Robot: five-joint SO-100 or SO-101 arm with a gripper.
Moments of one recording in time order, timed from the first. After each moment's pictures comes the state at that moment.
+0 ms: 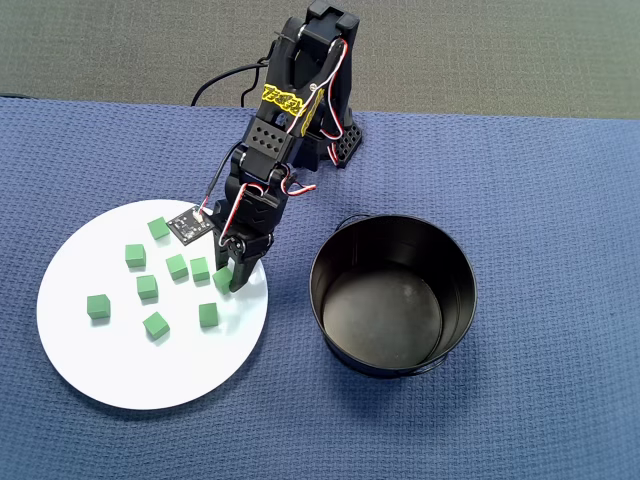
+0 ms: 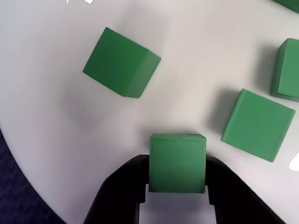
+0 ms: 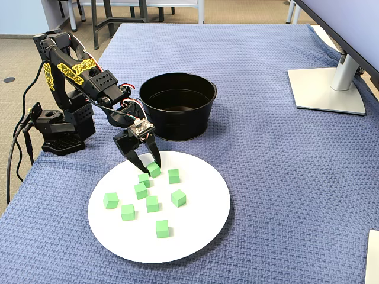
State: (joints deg) arm 27.7 101.5 138.9 18.2 -67.3
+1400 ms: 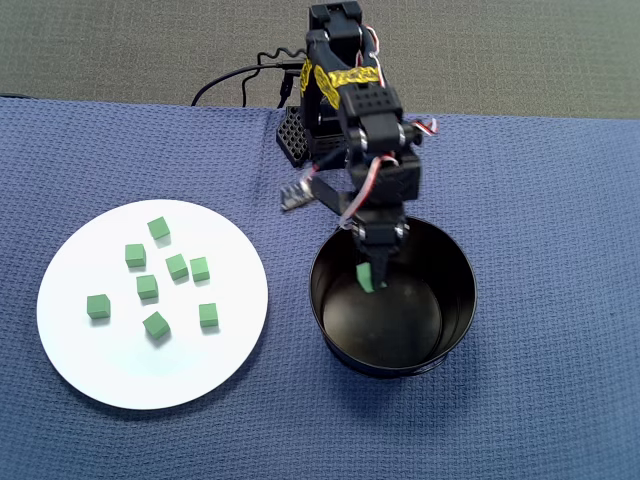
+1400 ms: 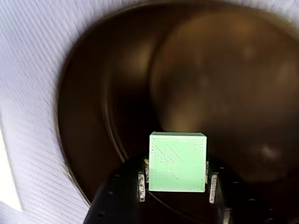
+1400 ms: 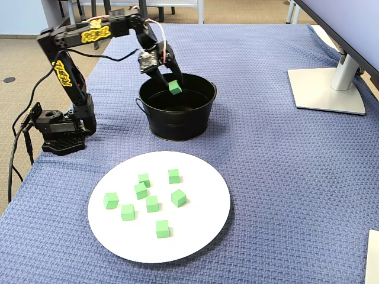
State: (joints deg) arm -16.4 101.5 93.4 67.5 6.8
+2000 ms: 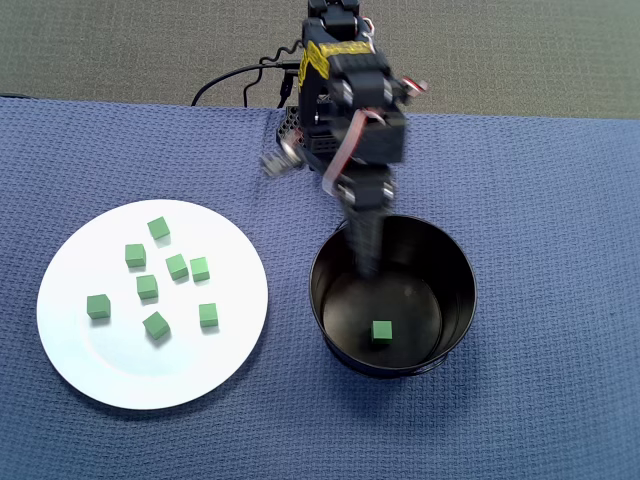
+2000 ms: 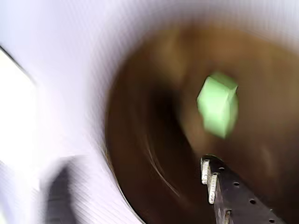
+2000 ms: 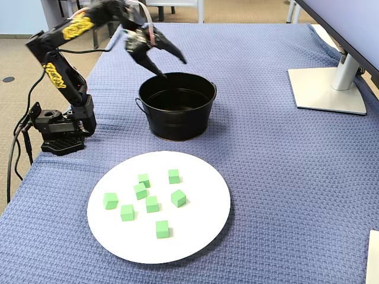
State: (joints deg) arm -4.1 114.7 88.4 76.6 -8.8
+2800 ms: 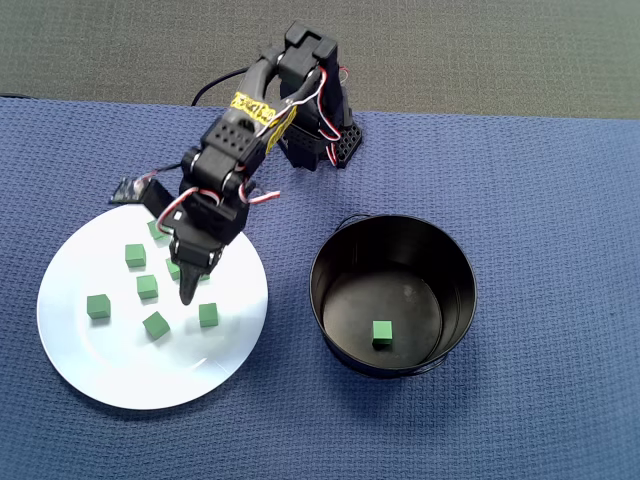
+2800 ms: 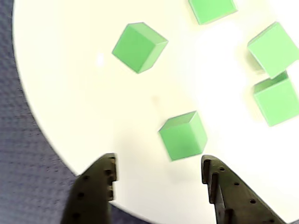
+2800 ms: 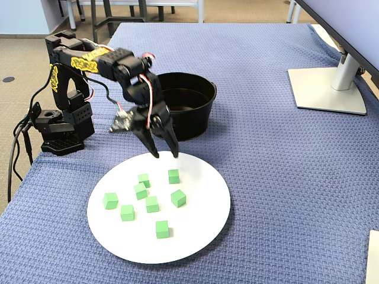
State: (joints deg) arm 29.9 80.7 84.0 63.5 -20.2
